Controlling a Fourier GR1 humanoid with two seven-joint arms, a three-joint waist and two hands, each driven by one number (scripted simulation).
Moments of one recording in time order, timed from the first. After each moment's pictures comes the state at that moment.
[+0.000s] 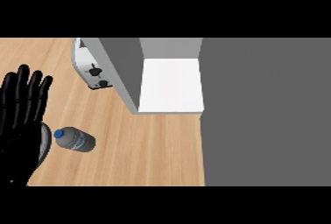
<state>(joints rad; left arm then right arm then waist) -0.03 0.10 -0.01 -2.10 0.00 -0.01 -0.01 -0.01 -0.12 0.03 -2.10 0.00 0.00 0.01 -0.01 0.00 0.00</state>
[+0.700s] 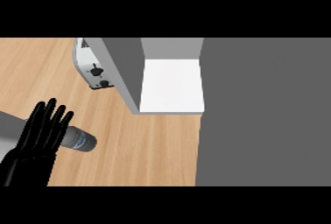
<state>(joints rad) 0.21 0.04 -0.02 -2.12 0.26 -0.08 0.18 0.24 -0.07 0.05 -2.20 -0.29 0.11 0.13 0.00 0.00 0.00</state>
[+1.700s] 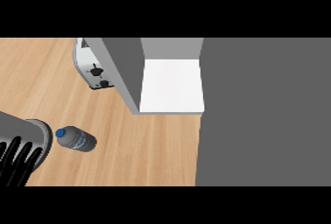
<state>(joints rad) 0.50 0.06 0.15 -2.19 0.44 -0.29 0.13 0.49 -0.03 0.09 -2.28 -0.34 0.24 0.07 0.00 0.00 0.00</state>
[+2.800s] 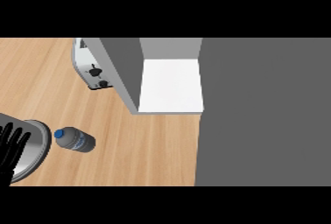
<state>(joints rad) 0.28 0.14 0.37 -1.77 0.37 -0.40 -0.05 0.57 -0.02 0.11 -2.23 -0.29 0.32 -0.05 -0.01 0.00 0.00</state>
